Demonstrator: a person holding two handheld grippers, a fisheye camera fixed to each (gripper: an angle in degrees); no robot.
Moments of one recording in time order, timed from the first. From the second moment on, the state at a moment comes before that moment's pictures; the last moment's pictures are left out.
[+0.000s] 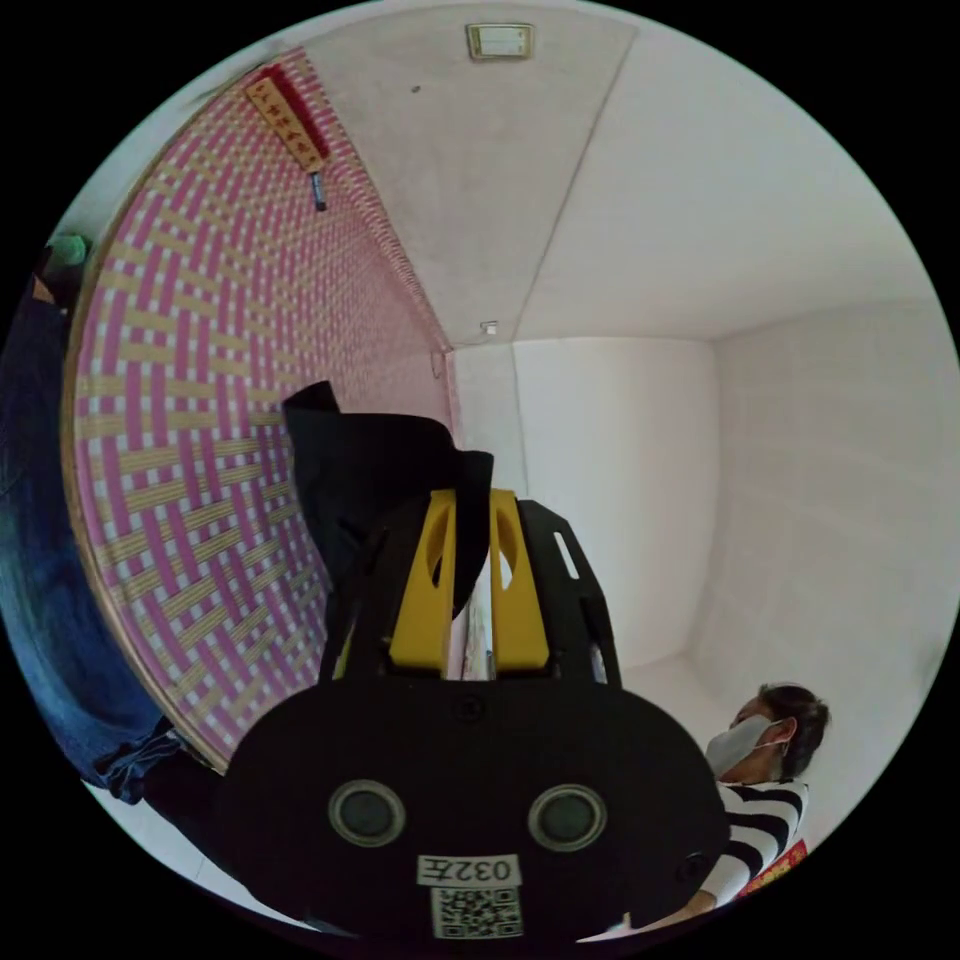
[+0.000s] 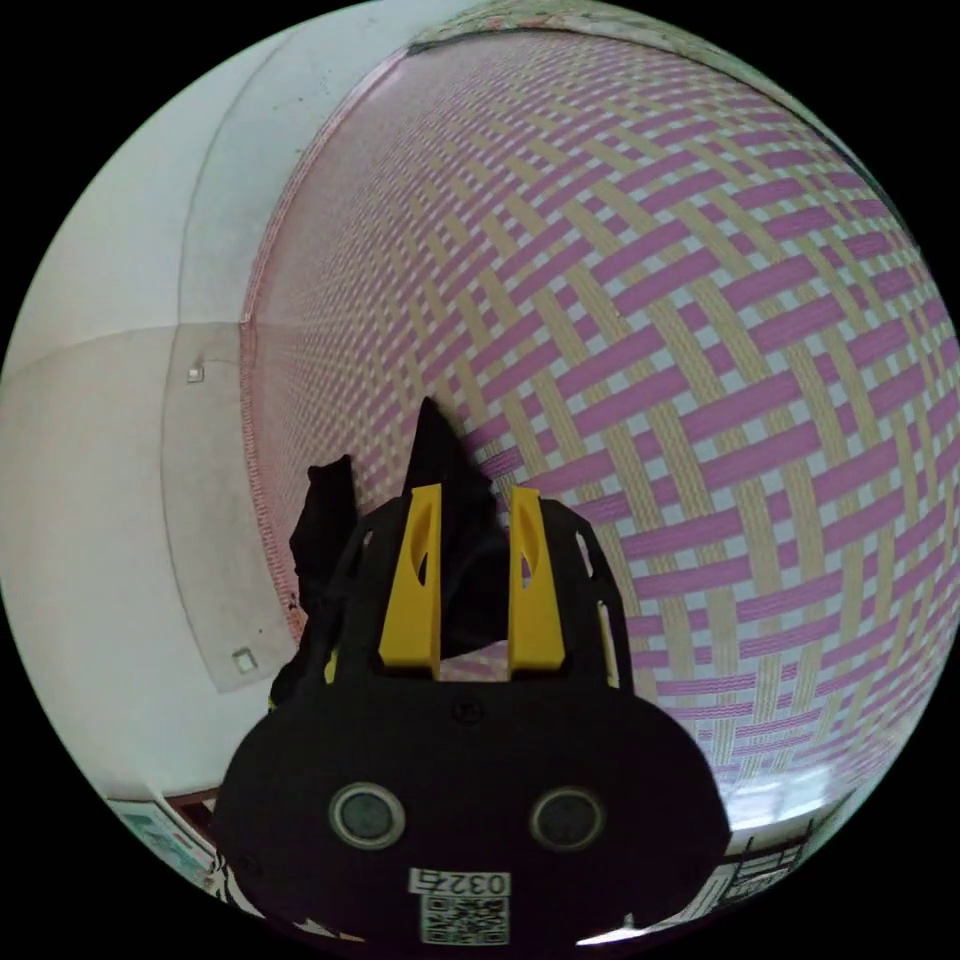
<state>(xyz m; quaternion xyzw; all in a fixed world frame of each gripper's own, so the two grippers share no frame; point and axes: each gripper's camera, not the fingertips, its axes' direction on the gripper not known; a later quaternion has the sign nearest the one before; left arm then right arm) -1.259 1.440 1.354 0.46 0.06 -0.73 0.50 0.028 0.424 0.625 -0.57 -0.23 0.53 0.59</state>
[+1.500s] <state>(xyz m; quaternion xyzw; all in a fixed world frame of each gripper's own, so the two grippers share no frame) -1.217 1.416 1.320 0.03 0.16 -0.81 0.56 0.198 0.459 0.225 -0.64 -0.13 0.54 0.53</state>
